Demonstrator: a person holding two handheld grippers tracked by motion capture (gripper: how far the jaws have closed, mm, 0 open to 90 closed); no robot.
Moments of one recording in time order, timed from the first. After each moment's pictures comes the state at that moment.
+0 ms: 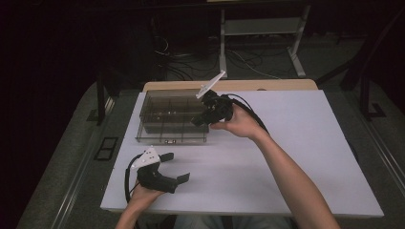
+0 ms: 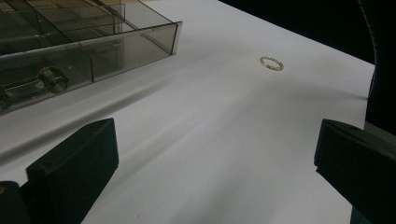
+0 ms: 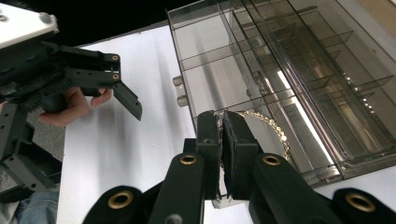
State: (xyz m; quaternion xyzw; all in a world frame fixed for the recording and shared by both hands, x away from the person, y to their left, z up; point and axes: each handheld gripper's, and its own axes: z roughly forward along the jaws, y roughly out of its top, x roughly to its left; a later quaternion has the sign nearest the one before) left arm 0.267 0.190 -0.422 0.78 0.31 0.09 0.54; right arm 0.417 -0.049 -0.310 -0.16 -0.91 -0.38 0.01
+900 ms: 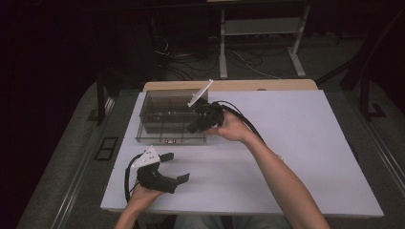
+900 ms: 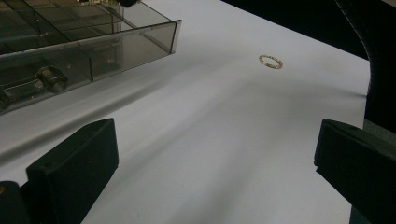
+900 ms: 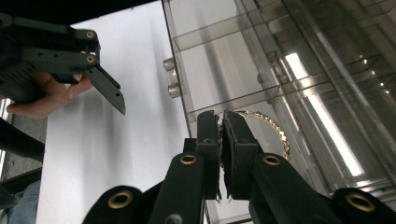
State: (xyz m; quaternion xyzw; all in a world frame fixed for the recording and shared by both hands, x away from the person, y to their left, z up) left arm 0.268 0.191 -0.423 0.78 0.31 0.08 0.54; right arm 0.426 -0.023 -0.345 -0.16 -0.92 -0.35 0.03
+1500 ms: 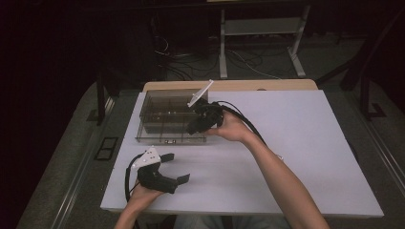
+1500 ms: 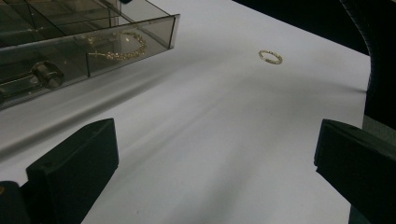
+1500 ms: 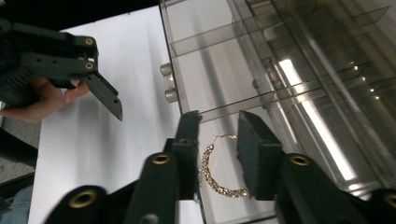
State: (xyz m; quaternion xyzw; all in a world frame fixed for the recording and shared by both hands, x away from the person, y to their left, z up) left arm 0.268 0.190 -0.423 0.78 0.31 0.08 0.53; right arm 0.424 -0.025 -0.341 -0.16 -0.92 -0.36 0.01
